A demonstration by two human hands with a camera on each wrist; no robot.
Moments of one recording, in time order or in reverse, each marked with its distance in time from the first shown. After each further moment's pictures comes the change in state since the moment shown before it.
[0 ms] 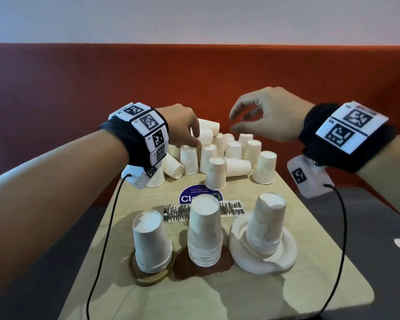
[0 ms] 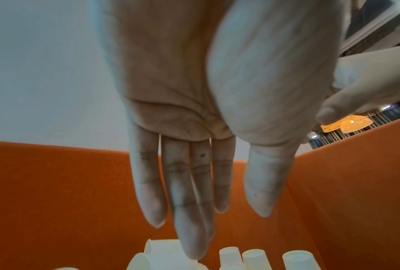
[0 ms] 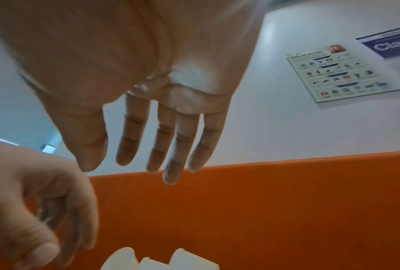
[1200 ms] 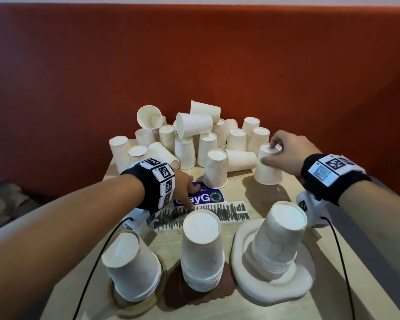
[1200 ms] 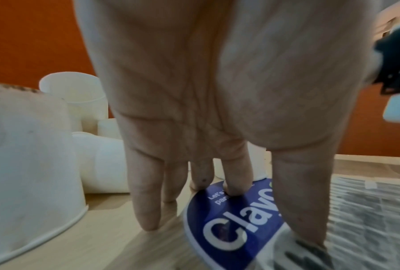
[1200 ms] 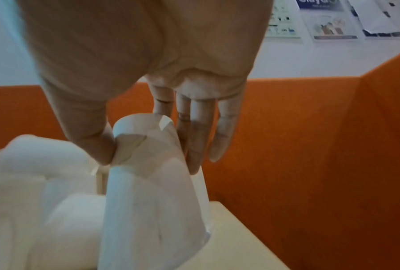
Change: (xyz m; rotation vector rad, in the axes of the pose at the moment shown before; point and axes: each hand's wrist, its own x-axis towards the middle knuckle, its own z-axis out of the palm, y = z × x) left_hand 0.053 -0.015 0.153 0.228 -0.628 0.091; right_hand 0.021 0.149 0.118 -0.018 -0.048 0.616
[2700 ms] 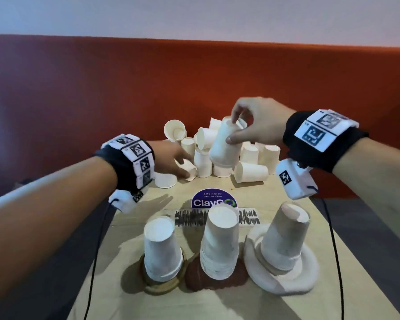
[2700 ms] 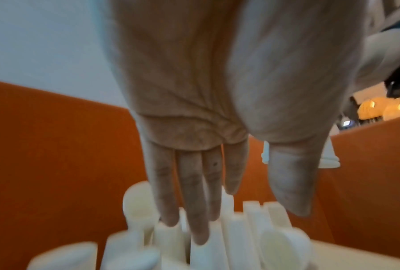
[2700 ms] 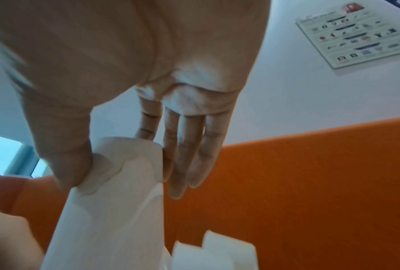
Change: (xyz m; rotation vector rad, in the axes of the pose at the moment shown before) left_hand -0.114 -0.054 -0.027 -0.285 0.394 -0.061; right_hand -0.060 -0.148 -0.082 -0.032 0.020 -0.489
